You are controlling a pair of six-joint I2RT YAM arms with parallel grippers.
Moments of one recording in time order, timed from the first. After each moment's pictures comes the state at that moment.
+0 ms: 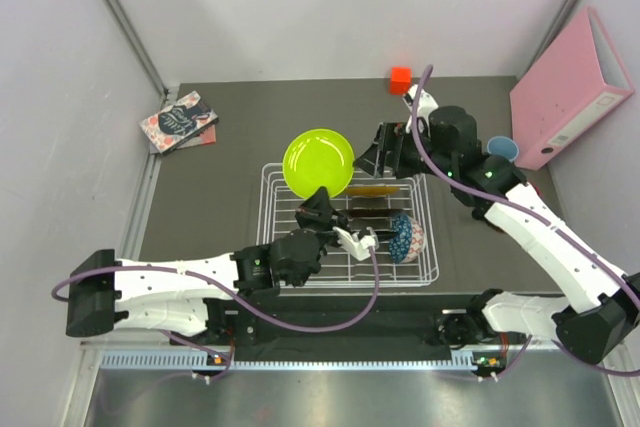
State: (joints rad) left arm -1.32 1.12 0.68 0.29 -0.83 1.12; right arm 0.61 1.17 1.23 -0.49 -0.21 0.52
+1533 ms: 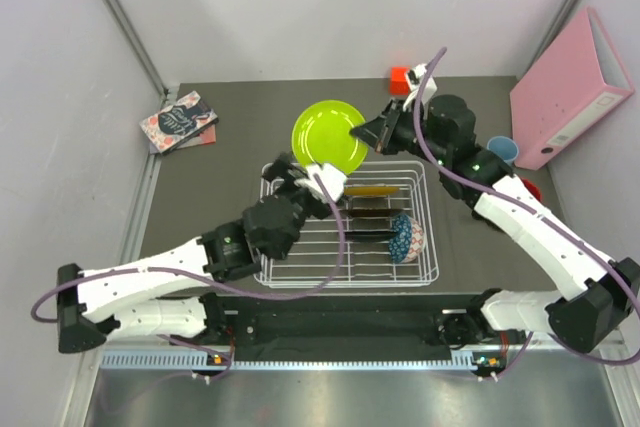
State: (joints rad) left arm -1.21 1.02 0.90 0.07 -0.81 0.48; right arm 0.61 1.24 1.23 -0.19 -0.21 0.63
